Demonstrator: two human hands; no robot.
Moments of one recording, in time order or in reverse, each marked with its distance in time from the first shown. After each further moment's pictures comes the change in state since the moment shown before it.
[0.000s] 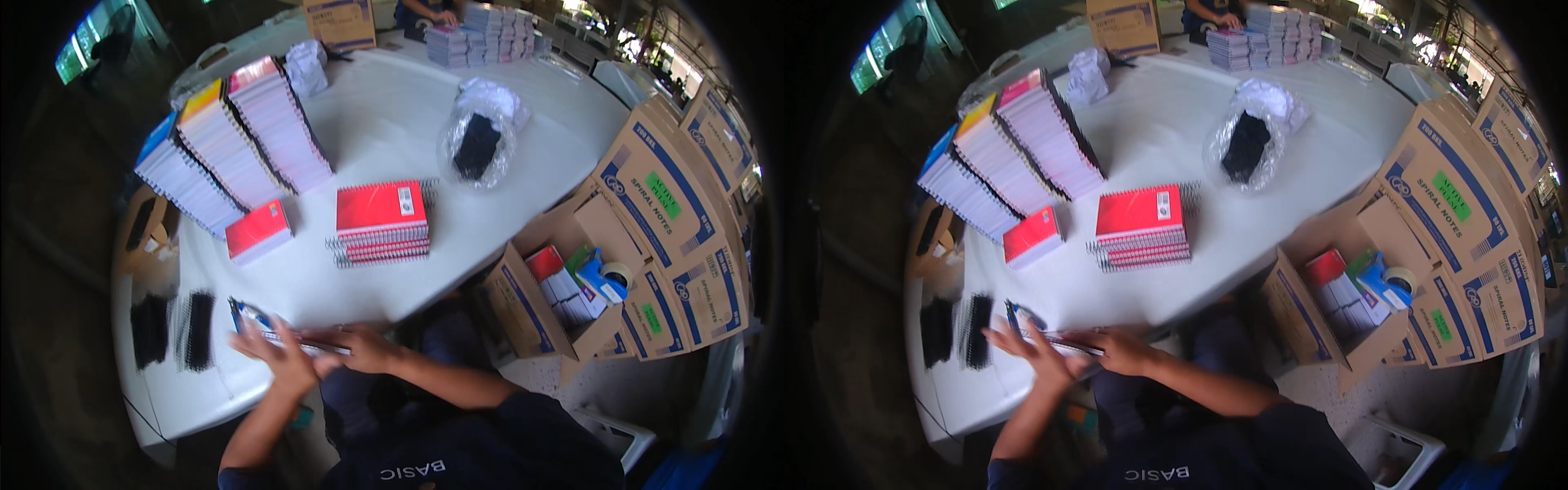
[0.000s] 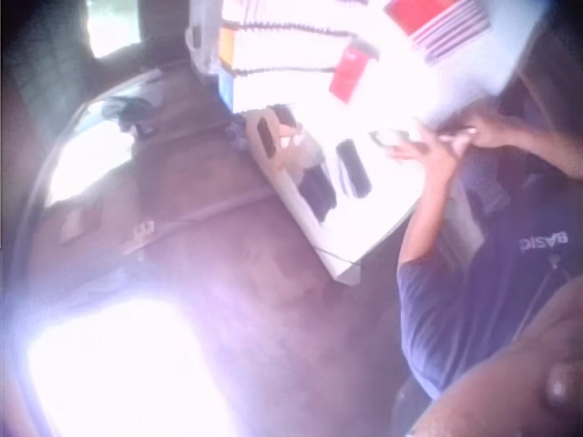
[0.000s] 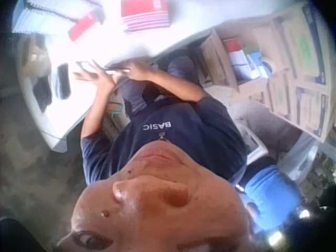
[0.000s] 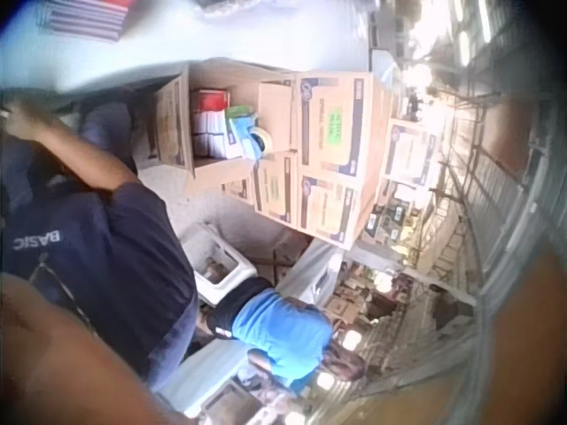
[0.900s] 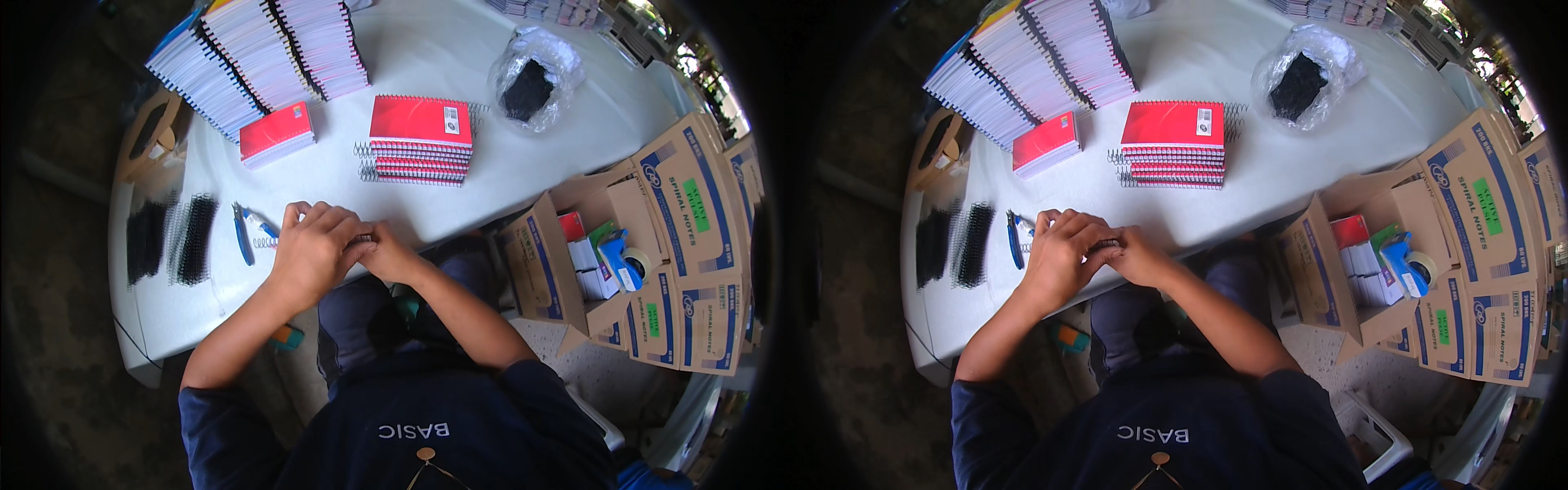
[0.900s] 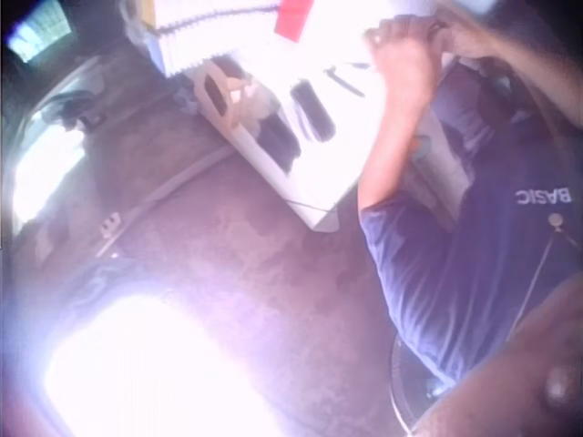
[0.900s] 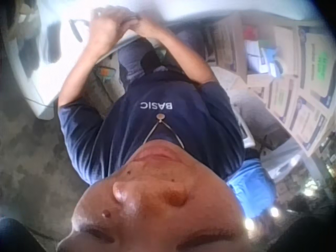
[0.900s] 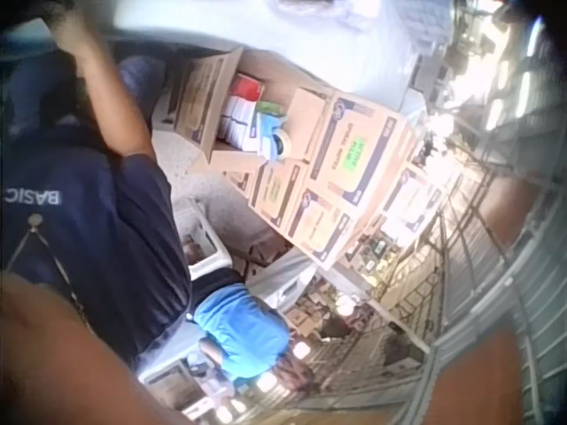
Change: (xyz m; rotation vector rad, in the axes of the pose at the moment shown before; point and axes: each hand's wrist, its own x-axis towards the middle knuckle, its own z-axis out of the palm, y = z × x) left_hand 0.077 0.008 -0.020 -0.522 -0.734 -0.036; right_hand 0.010 0.017 -0.013 0.326 0.062 0.263
